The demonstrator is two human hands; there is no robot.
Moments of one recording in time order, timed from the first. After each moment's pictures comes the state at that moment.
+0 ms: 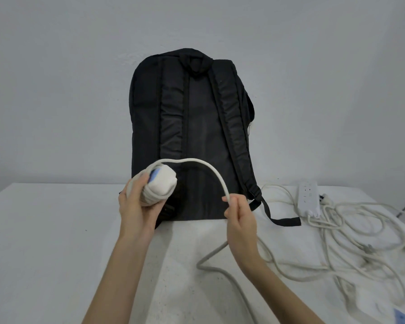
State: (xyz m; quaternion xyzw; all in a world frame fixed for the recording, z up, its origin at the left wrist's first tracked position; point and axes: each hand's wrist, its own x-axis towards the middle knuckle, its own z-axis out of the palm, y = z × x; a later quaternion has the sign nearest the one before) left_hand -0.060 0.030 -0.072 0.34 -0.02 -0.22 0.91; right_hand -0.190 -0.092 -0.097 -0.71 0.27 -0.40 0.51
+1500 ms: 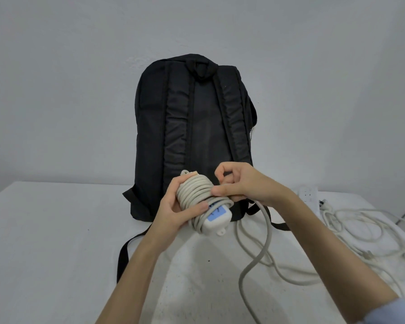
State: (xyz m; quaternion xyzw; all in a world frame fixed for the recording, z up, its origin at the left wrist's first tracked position) left_hand -0.087 0.018 -0.077 0.50 -0.39 -0.22 0.74; right_hand -0.180 -0.142 0.007 -0.81 0.02 -0.03 0.58
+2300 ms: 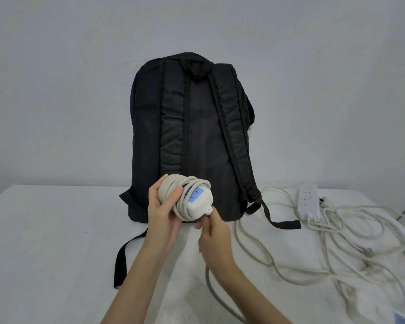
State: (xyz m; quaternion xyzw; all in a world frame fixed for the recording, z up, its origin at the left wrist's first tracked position) left_hand -0.082 0.003 -0.088 0.39 -0.19 -0.21 0.88; right_hand -0.166 -0.068 -0.121 -0.78 0.23 -0.35 0.47
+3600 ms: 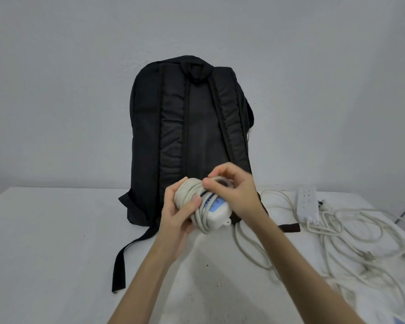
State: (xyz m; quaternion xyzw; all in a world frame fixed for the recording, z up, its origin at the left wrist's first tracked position) left_hand -0.101 0.002 -0.080 0.43 -0.27 -0.27 0.82; right_hand -0.170 -0.124 -0.029 -0.77 0.05 -0.33 0.55
